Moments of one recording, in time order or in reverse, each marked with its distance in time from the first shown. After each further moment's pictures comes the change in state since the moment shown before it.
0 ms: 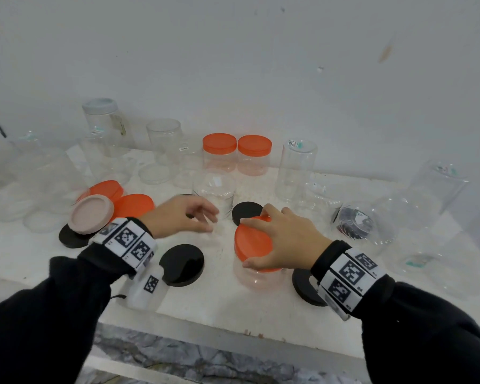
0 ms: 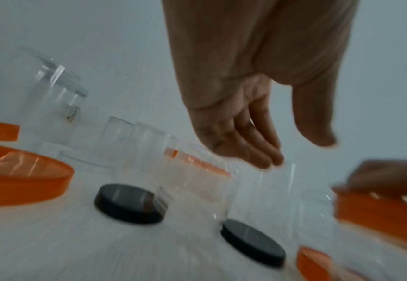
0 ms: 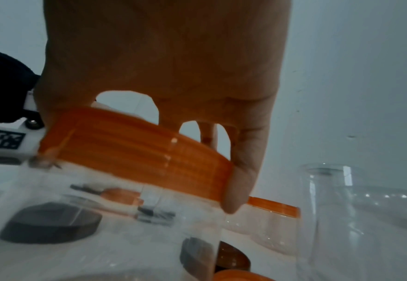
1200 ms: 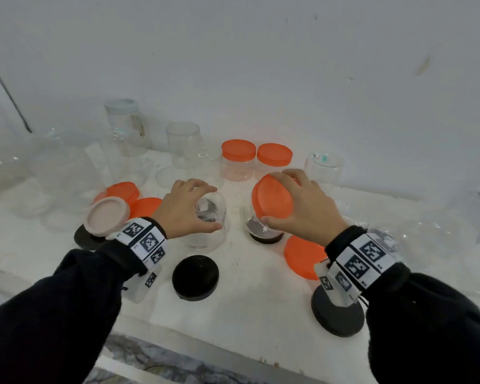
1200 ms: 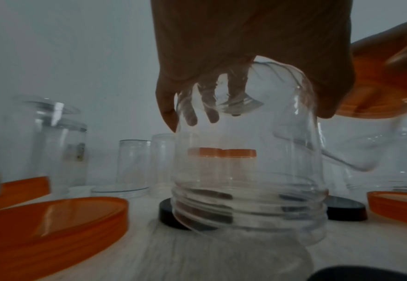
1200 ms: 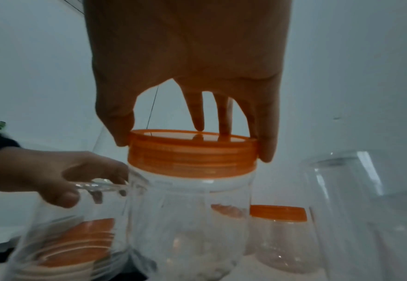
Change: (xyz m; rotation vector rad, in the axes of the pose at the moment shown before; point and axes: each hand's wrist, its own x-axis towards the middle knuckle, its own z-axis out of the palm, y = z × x) left_hand 0.023 -0.025 -0.020 0.595 0.354 -0.025; right_hand 0.048 0.018 -0.033 0.227 0.357 0.086
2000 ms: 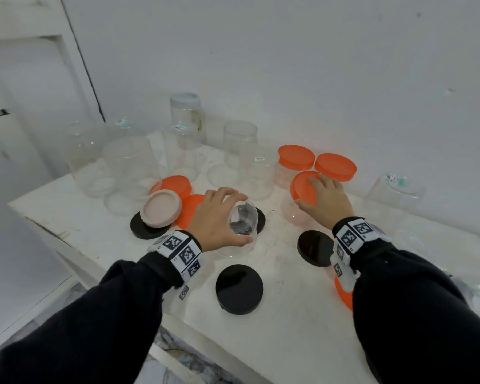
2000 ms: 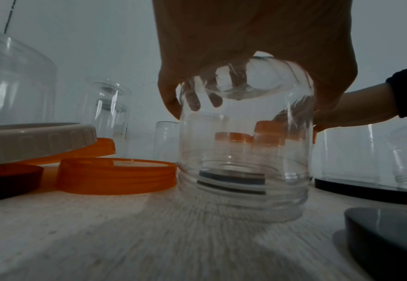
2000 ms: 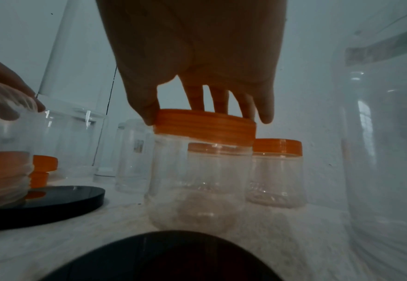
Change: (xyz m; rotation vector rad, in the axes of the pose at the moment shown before) left_hand -0.018 -0.042 0.007 -0.007 0.112 -0.109; right_hand 0.122 0.011 0.082 -0.089 -0.058 0.053
